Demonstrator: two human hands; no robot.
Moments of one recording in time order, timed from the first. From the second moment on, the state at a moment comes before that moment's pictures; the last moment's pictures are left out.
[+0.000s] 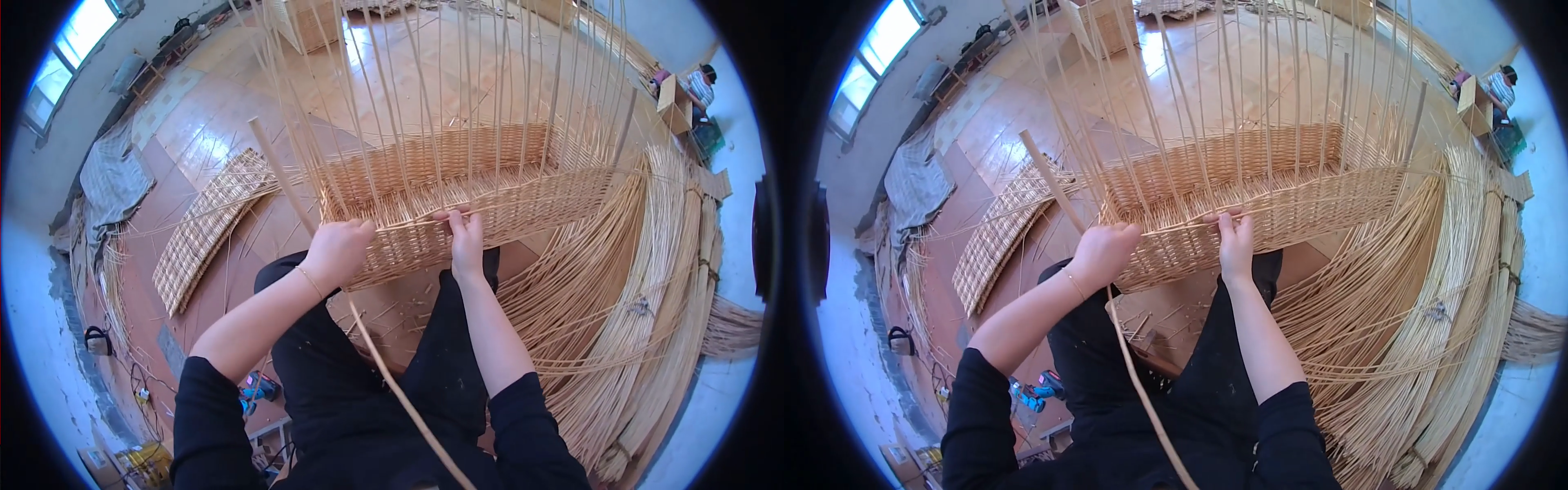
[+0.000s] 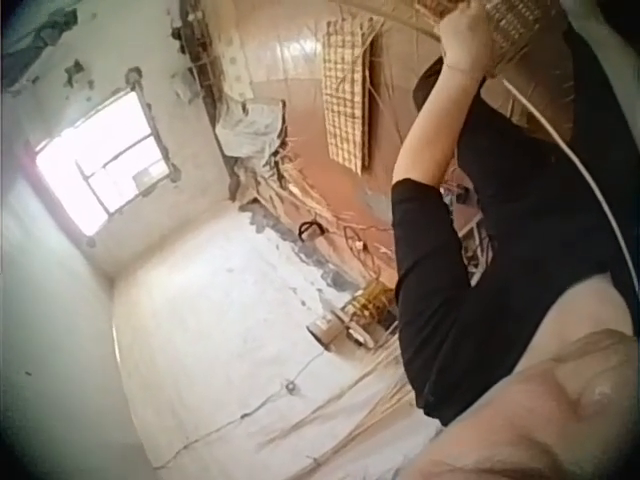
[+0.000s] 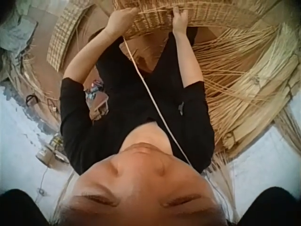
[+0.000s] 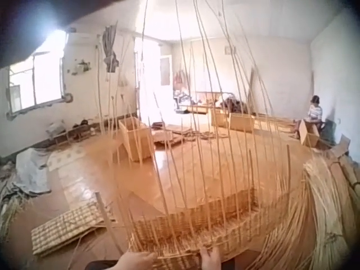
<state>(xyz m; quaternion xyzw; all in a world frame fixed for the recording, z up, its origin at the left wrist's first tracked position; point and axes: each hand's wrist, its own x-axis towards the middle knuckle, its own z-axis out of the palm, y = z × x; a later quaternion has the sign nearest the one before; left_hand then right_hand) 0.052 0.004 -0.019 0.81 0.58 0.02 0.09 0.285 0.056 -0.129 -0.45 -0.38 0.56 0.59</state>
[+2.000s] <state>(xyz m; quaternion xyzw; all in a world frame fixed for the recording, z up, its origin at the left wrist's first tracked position) 0.275 0.120 0.007 0.91 0.42 -0.01 0.04 0.450 0.103 -0.047 -0.65 -0.46 0.21 0.58</state>
